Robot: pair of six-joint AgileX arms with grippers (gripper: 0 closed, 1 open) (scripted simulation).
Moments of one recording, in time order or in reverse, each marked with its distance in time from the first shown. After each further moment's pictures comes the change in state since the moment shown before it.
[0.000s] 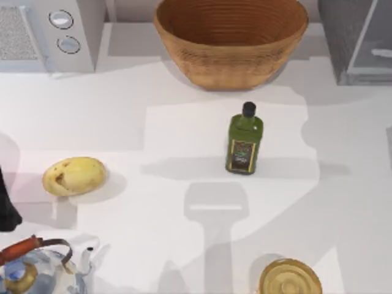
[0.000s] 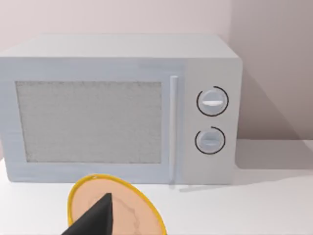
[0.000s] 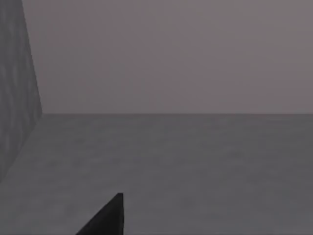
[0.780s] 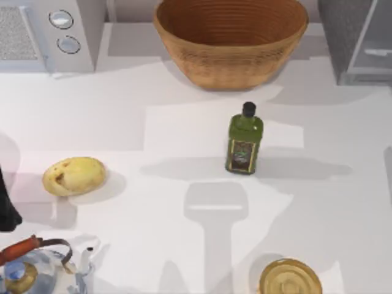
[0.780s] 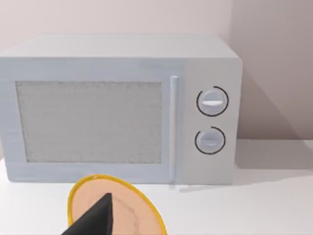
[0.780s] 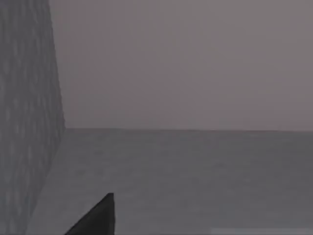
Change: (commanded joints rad) left arm 0.000 0.000 0.000 0.000 0.000 0.000; right arm 0.025 -0.327 -0.209 -0.140 0.041 -0.025
